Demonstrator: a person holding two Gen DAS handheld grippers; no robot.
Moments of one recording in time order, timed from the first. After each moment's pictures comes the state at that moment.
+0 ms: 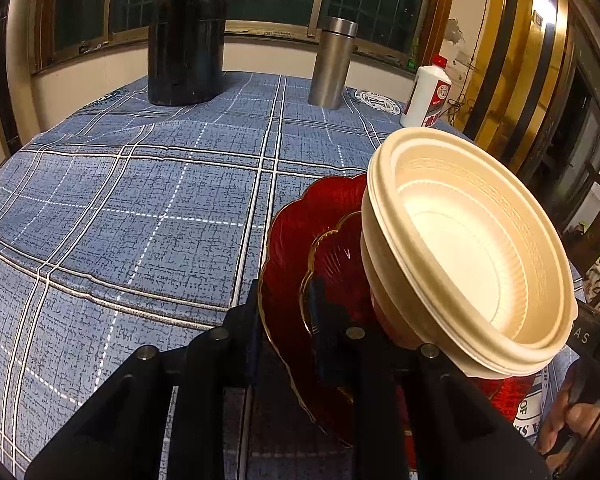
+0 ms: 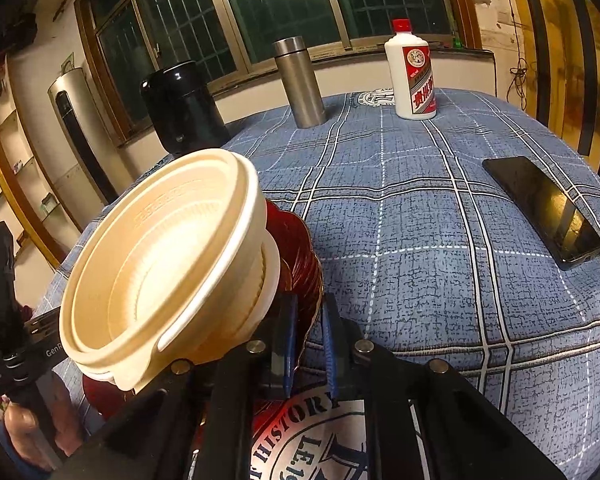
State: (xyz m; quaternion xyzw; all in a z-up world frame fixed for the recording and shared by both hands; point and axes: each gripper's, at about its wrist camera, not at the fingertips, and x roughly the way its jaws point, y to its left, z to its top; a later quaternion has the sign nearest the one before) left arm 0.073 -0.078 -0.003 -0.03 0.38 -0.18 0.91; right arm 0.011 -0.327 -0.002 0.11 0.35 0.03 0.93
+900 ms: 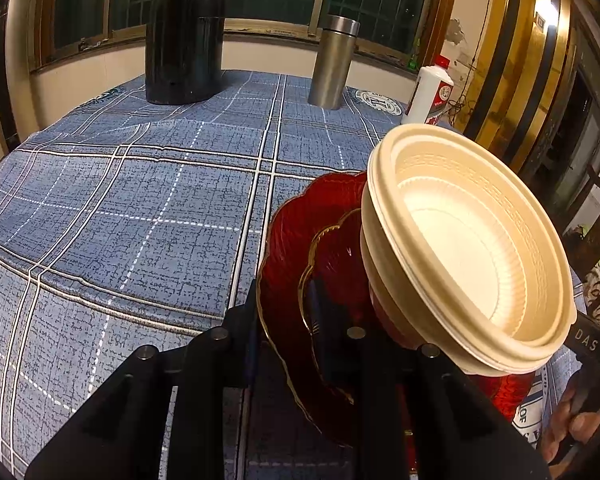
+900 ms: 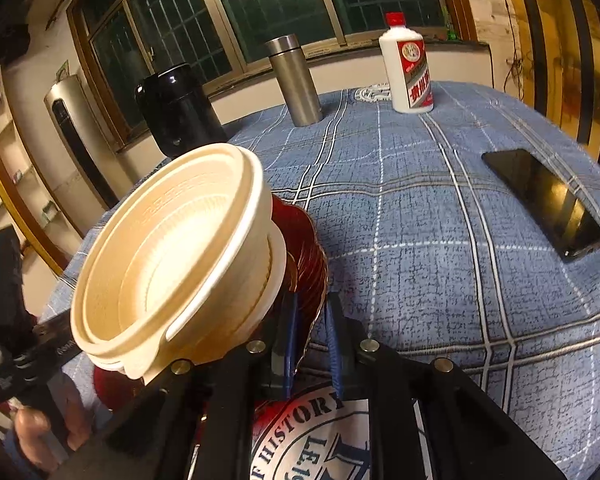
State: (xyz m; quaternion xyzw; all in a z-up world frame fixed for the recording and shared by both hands) left arm 0.078 -0.081 -0.004 -0.03 0.39 -0.18 0.90; right arm 0.008 -0.333 -0.003 0.15 0.36 0.04 0.92
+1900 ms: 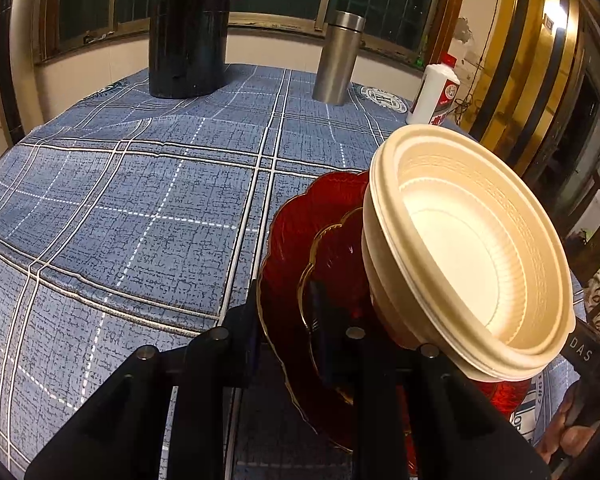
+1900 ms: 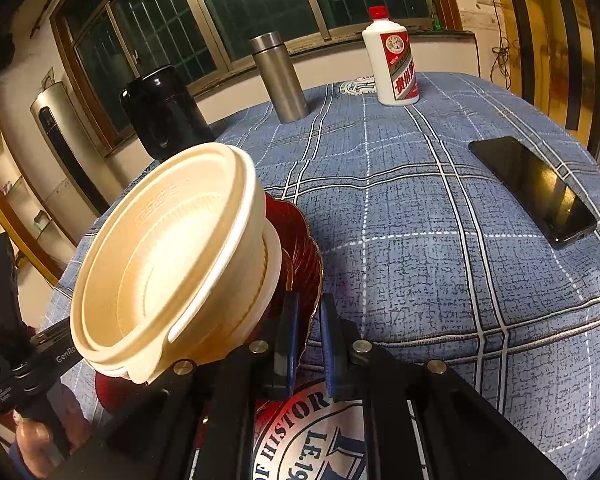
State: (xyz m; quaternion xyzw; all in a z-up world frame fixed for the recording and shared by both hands) left arm 0.080 -0.085 -0.003 -0.04 0.40 -0.17 0.90; right arm 0.008 -0.330 -0.001 0.13 0.36 0.01 0.92
